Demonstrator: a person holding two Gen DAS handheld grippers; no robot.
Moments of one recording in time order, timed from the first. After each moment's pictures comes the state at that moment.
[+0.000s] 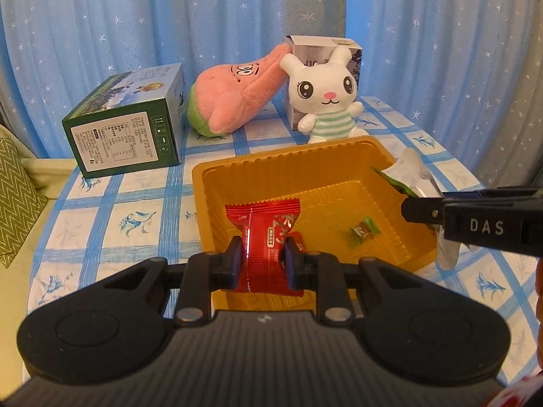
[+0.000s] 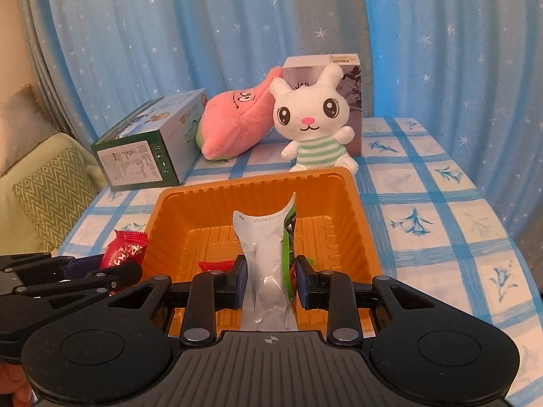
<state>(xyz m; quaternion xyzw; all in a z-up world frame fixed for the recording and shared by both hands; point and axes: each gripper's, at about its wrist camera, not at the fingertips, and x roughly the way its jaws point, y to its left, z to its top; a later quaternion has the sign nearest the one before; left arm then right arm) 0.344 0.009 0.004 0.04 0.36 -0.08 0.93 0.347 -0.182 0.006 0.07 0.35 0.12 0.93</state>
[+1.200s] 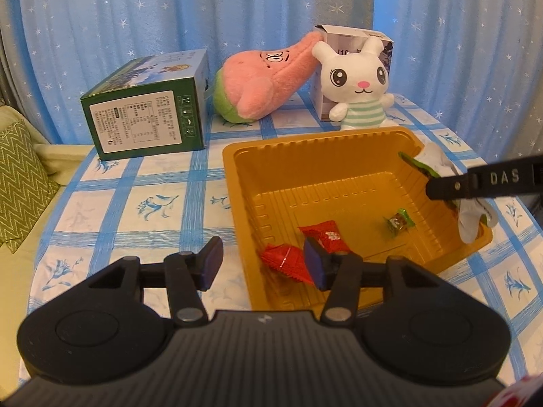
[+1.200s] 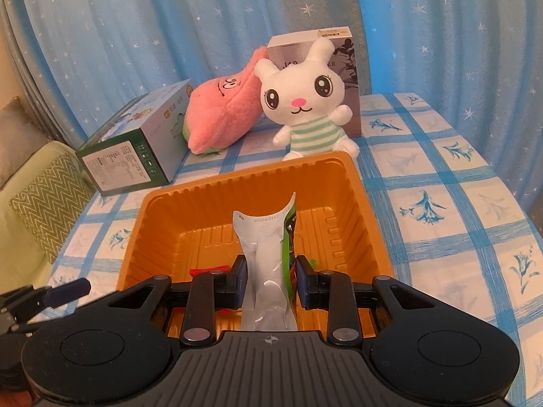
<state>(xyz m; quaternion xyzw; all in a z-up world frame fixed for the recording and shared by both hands) 0.345 0.035 -0.021 0.03 0.36 -0.05 0.93 0.379 -0.186 -0.013 0.11 0.38 0.12 0.91</state>
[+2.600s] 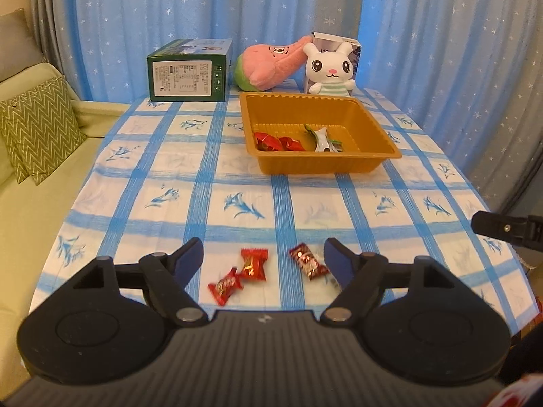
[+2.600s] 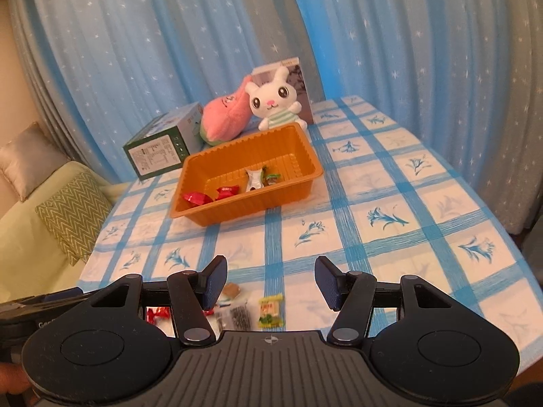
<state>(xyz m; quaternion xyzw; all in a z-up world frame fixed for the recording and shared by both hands) 0.091 0.038 0.021 -0.03 0.36 -0.03 0.93 0.080 -0.224 0.029 0.14 0.32 0.08 0.93</state>
